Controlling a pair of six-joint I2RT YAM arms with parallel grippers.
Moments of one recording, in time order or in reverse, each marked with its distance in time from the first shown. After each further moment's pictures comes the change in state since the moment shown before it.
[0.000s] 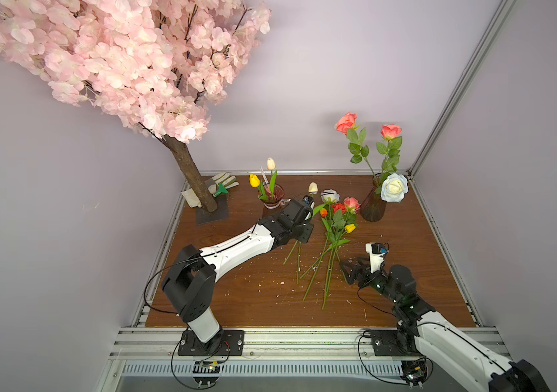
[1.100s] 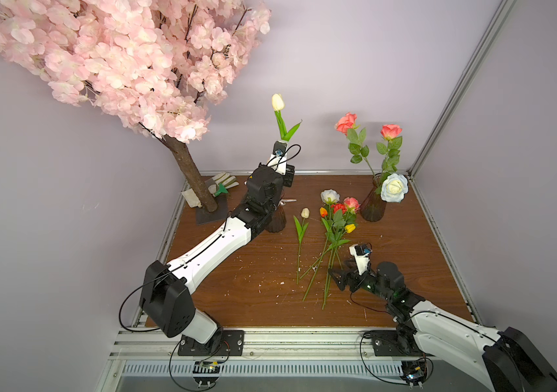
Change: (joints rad) left arm 0.170 -0.125 0.034 0.723 -0.280 0.388; right arm 0.123 0.138 0.048 0.049 0.023 -0.060
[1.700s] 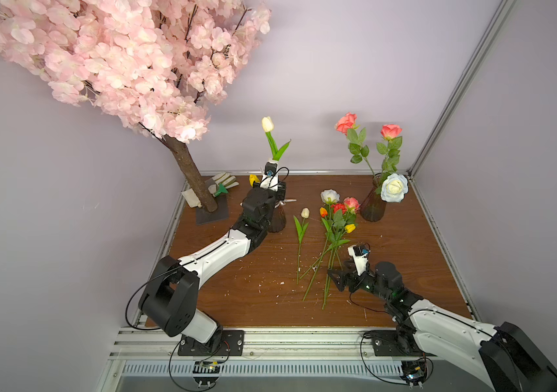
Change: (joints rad) left arm 0.045 -0.002 -0.272 0.288 0.052 -0.051; right arm 0.009 0.044 0.004 0.014 0.008 -0.008
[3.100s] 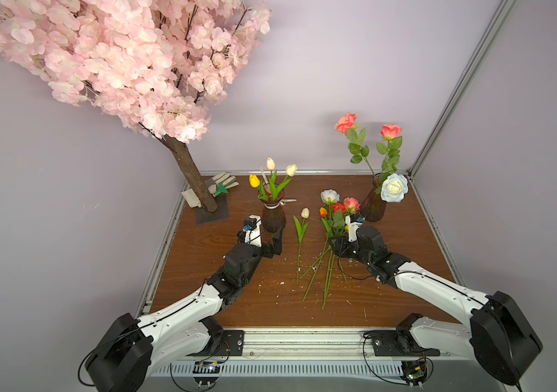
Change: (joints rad) left arm -0.135 -0.495 -0.635 -0.115 0.027 -0.388; right arm 0.007 0.291 0.527 -0.444 0.254 0.282
